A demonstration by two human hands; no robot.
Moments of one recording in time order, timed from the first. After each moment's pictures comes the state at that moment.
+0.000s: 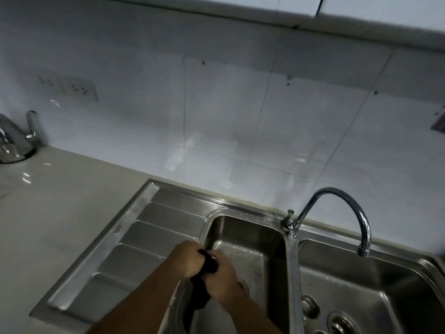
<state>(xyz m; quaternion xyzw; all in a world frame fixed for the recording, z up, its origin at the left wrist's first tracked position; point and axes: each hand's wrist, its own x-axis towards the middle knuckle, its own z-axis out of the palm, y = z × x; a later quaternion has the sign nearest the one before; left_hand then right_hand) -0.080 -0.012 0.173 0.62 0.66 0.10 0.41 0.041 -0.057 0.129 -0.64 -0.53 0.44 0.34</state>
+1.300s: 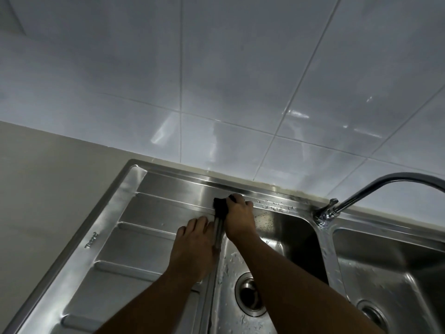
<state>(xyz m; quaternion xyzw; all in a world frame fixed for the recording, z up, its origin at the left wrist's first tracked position) -0.100 0.095 0.039 0.82 0.55 0.05 0.13 0.049 0.146 0.051 -0.73 -0.66 0.11 0.09</state>
